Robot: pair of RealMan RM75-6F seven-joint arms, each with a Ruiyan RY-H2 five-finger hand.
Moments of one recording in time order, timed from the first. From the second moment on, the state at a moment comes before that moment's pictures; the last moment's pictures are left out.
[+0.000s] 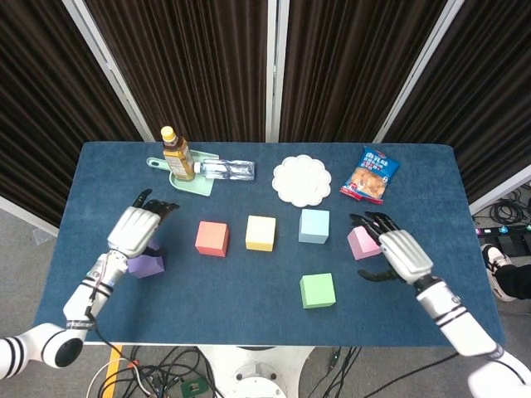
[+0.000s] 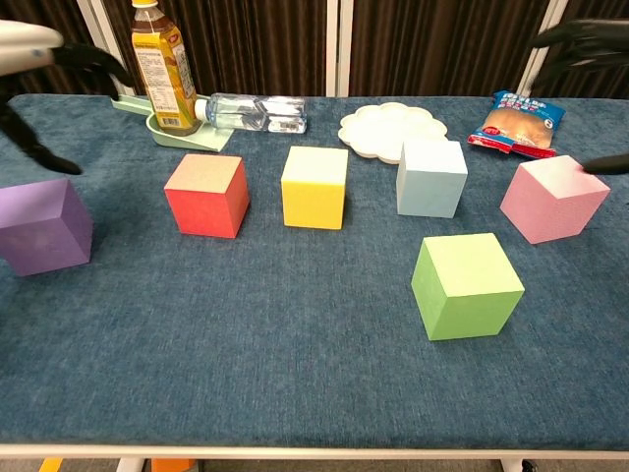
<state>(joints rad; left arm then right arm) -0.66 -1.24 -0.05 -1.66 1.21 1.11 0.26 0.51 -1.09 0.15 -1.75 -1.47 0.98 0.26</state>
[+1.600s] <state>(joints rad) -0.51 -1.17 -0.06 -1.72 1.40 1.19 0.13 1.04 -1.66 0.27 -1.36 -0.82 0.70 -0.19</state>
